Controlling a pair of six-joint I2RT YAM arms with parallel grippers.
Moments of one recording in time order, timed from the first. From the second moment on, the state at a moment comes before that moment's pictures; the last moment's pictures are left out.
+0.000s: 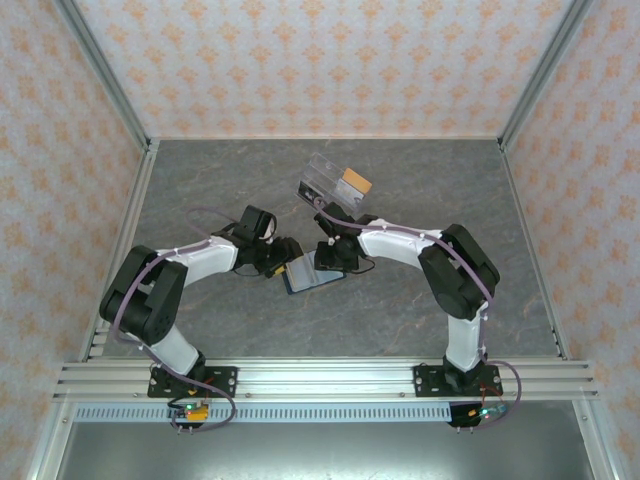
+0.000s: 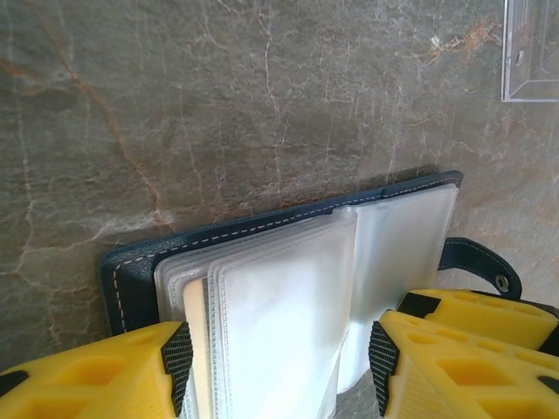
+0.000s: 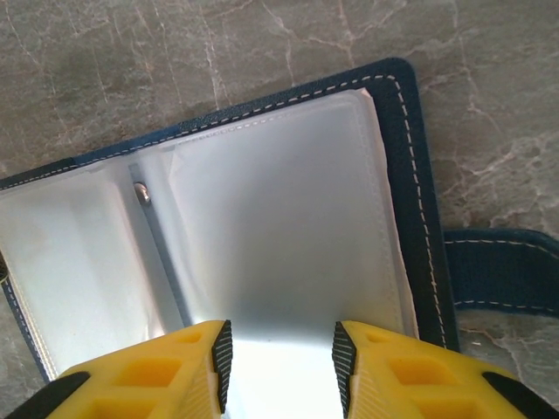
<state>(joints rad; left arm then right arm) -0.37 1.63 0.82 -0.23 0.39 -0.94 0.74 1.90 1.24 -0.56 -0.15 0.71</state>
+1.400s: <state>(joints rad) -0.45 1.67 0.91 -0.13 0.50 -0.94 0.72 1.75 1.09 -0.50 -0.09 0.73</state>
